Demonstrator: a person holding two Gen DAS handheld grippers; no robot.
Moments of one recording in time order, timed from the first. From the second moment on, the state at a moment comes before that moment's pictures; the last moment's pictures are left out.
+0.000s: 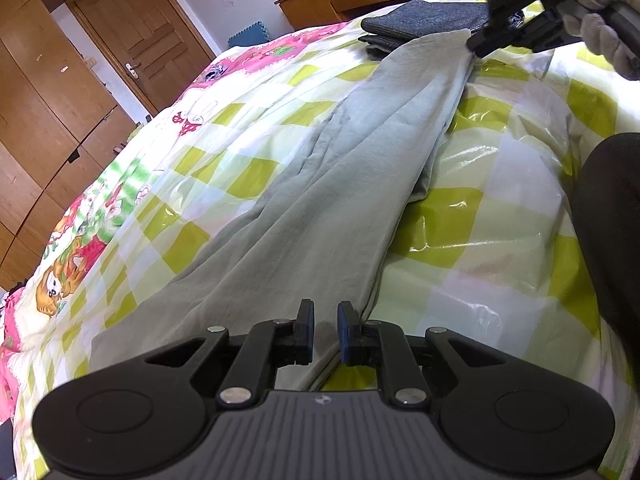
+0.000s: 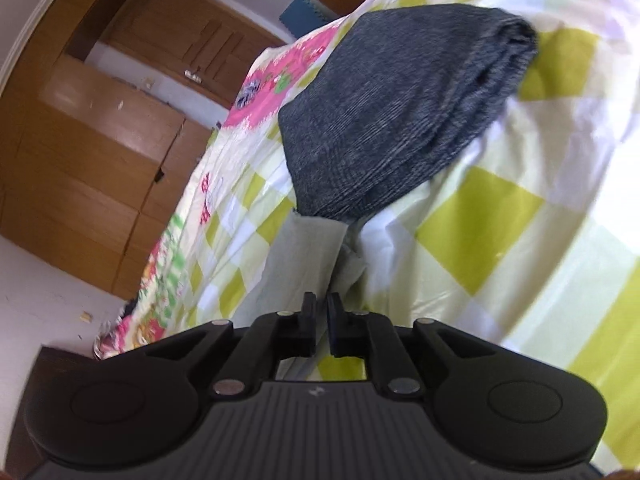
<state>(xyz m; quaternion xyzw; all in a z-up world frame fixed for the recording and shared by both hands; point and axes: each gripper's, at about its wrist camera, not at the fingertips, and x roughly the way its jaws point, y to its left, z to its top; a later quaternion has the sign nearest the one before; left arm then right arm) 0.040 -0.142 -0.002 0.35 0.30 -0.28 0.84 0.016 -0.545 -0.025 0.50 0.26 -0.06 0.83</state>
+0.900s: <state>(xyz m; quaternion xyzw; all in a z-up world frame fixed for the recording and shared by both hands) 0.040 -0.140 -0.004 0.35 0.30 -0.28 0.84 0.037 -0.551 -0.045 0.56 0.25 -0.08 0.79</state>
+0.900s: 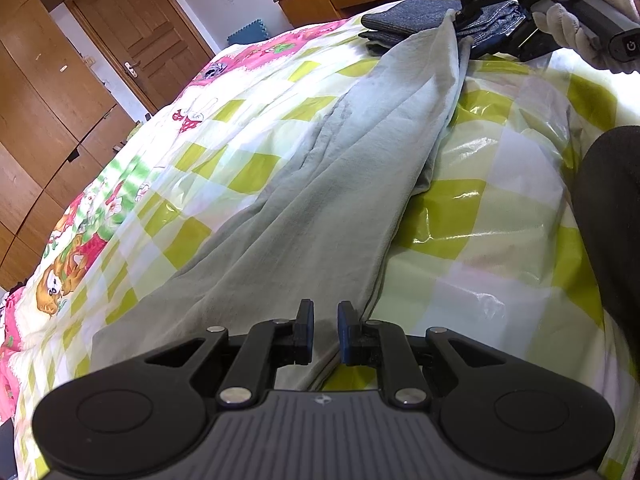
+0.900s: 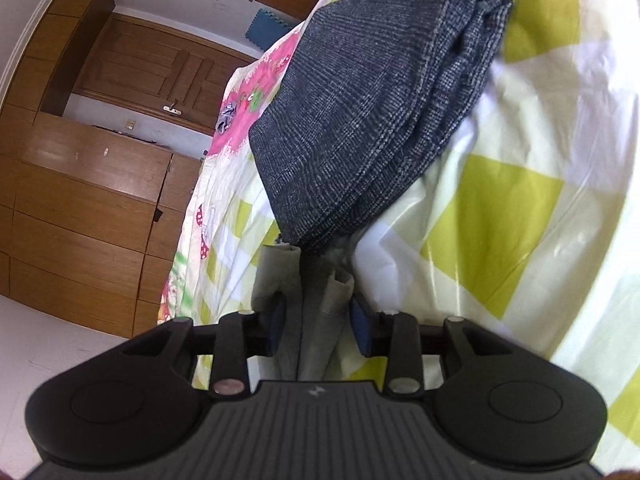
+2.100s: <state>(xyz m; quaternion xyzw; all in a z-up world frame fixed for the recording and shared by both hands) 0.016 0.009 0.022 0.27 0.34 -0.17 0.88 0.154 -0.329 0.035 0.10 0.41 0.19 0.89</state>
